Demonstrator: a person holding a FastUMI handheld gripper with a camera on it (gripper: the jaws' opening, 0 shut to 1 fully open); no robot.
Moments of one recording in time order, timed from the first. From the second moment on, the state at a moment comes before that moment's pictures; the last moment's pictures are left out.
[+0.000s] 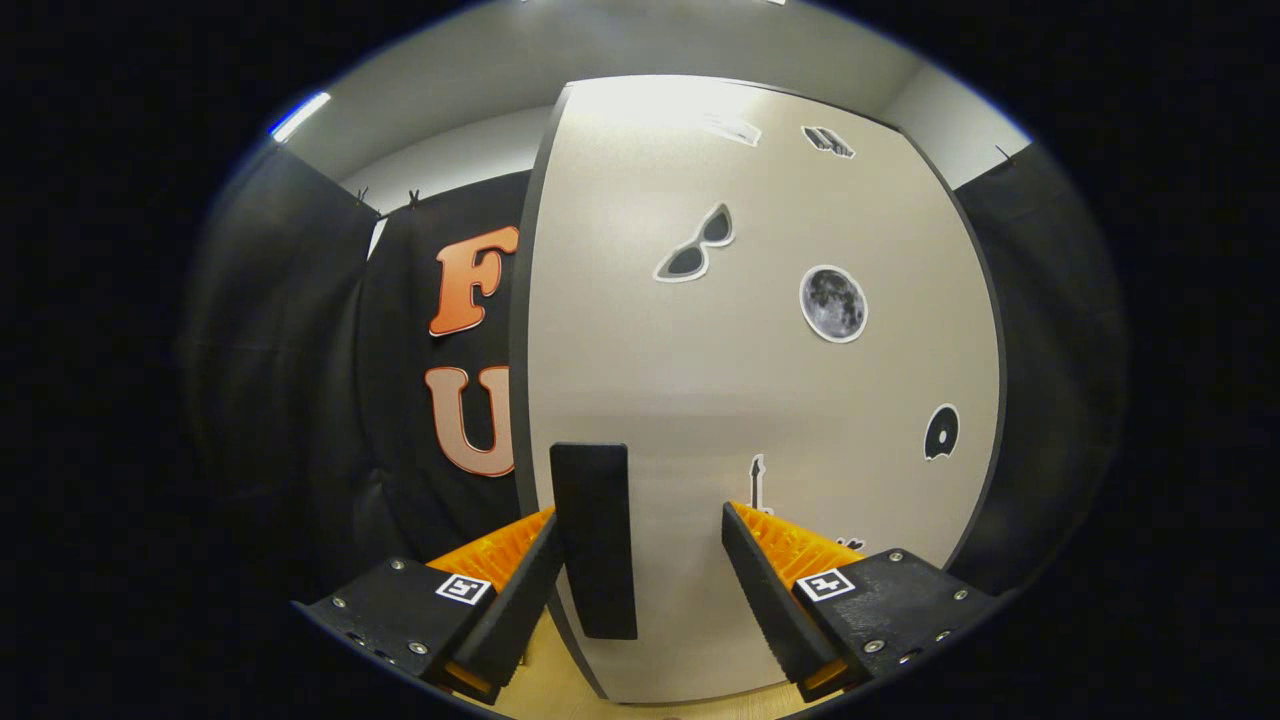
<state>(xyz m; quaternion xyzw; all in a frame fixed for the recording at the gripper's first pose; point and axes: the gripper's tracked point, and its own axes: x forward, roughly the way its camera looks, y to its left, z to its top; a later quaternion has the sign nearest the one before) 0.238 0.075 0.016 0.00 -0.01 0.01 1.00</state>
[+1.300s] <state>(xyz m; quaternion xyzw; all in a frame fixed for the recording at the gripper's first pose) -0.025 -0.010 0.028 0.00 -0.01 -0.04 1.00</state>
